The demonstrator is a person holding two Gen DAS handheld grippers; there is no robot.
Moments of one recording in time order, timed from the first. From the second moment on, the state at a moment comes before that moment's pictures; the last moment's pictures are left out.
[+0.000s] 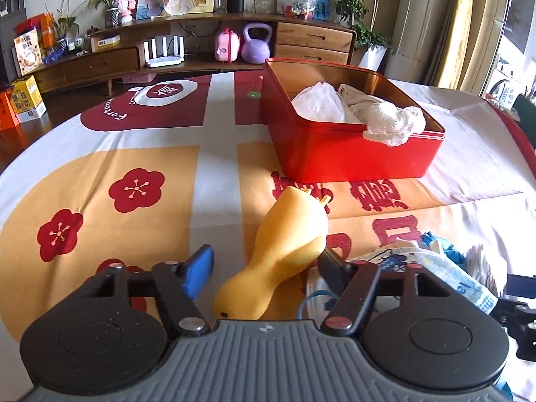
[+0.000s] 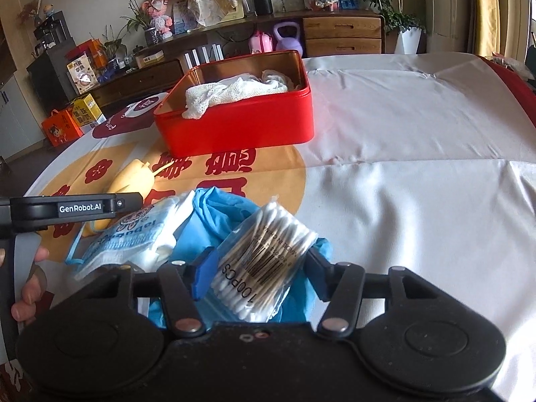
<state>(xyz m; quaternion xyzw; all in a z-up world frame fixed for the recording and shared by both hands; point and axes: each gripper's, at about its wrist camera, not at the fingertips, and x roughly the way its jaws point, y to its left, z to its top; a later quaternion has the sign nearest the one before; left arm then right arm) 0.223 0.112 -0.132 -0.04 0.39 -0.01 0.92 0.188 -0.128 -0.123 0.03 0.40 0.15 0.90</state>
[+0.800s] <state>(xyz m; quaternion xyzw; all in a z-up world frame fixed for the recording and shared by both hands) 0.201 0.112 -0.098 -0.03 0.37 0.00 0.93 0.174 -0.150 -0.092 0.02 0.36 0.16 0.92</state>
